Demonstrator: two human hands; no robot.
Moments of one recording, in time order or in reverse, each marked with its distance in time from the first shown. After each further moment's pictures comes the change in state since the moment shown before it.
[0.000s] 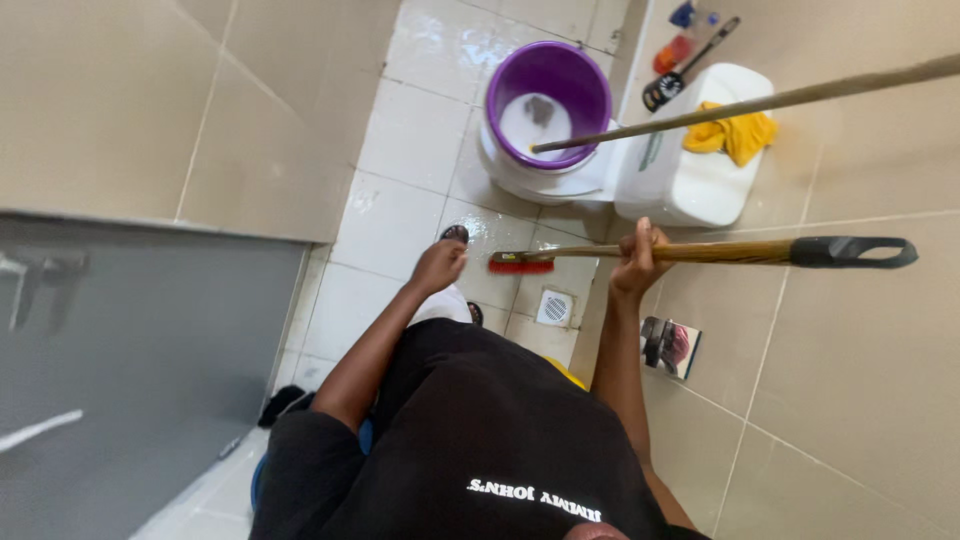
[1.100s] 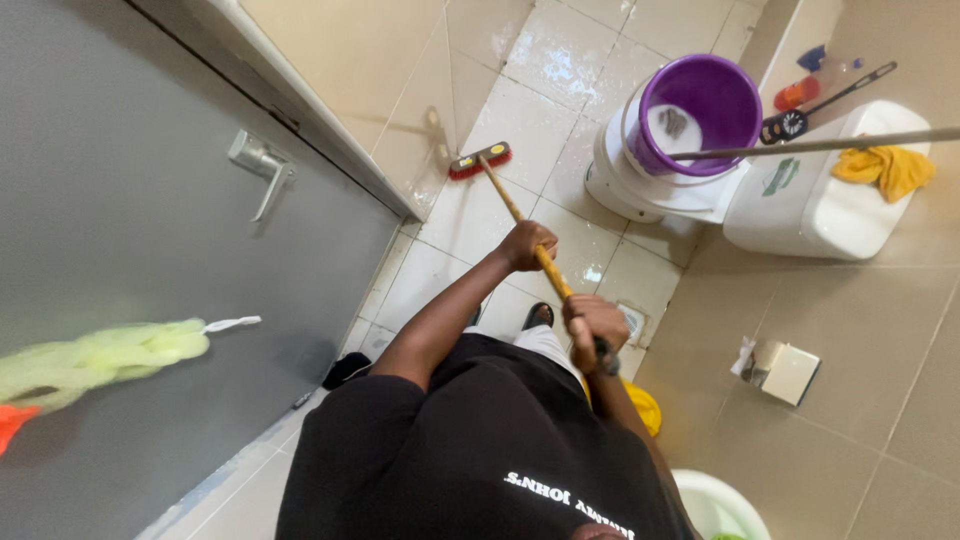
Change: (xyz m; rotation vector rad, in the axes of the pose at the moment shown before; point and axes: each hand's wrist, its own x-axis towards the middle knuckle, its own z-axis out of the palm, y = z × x) left_hand -0.072 -0.049 -0.120 -0.025 0.112 0.603; right_hand -0.315 -0.105 0.211 0.169 -0.921 -0.434
